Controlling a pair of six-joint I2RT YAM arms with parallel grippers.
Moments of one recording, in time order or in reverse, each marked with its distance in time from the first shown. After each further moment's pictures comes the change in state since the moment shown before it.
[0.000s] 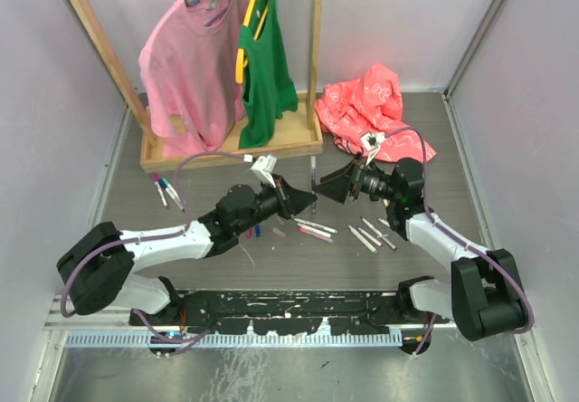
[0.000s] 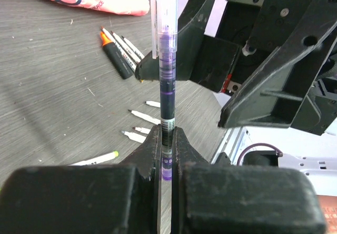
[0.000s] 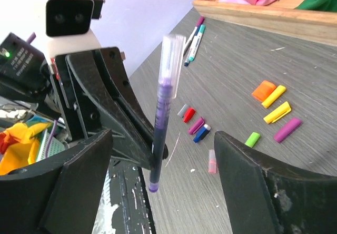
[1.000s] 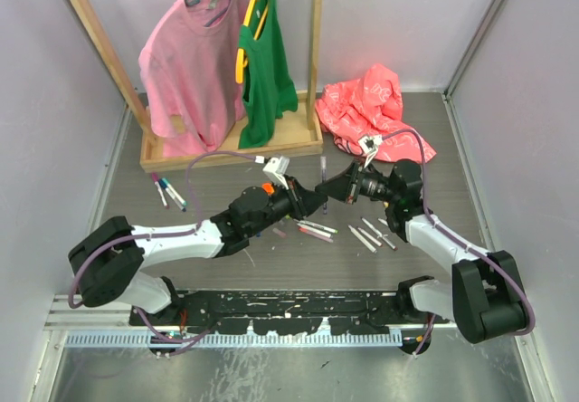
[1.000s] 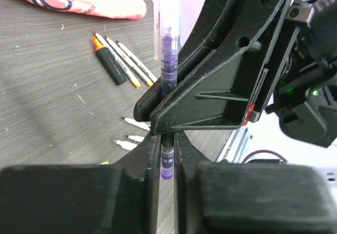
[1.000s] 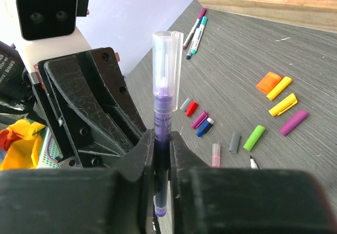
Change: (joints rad) left arm -0.090 0.079 0.072 0.008 -0.105 0.021; right arm 0.016 -0.017 -0.013 -0.025 0.008 0.001
